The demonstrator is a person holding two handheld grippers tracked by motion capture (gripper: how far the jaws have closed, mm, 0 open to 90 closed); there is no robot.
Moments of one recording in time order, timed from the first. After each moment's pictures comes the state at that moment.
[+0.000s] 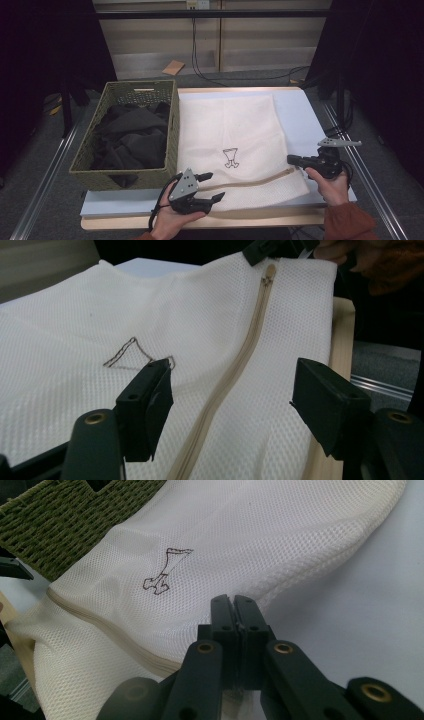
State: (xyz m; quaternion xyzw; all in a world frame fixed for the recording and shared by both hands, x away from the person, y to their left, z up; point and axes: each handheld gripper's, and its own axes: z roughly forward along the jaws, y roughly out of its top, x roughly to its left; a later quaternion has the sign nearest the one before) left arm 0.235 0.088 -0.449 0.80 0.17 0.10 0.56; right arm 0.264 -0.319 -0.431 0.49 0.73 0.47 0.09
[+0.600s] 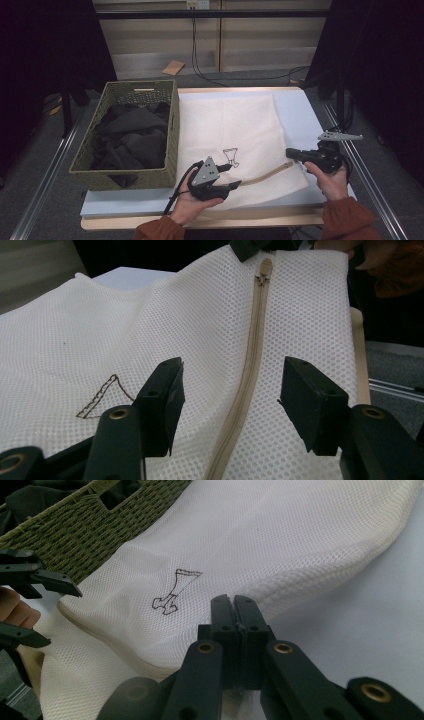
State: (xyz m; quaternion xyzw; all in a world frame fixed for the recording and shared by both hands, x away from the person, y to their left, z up) left arm 0.262 0.042 -0.447 0.82 0.14 0.10 0.55; right arm 0.271 -0.314 -0.413 0.47 0.73 0.49 0.10
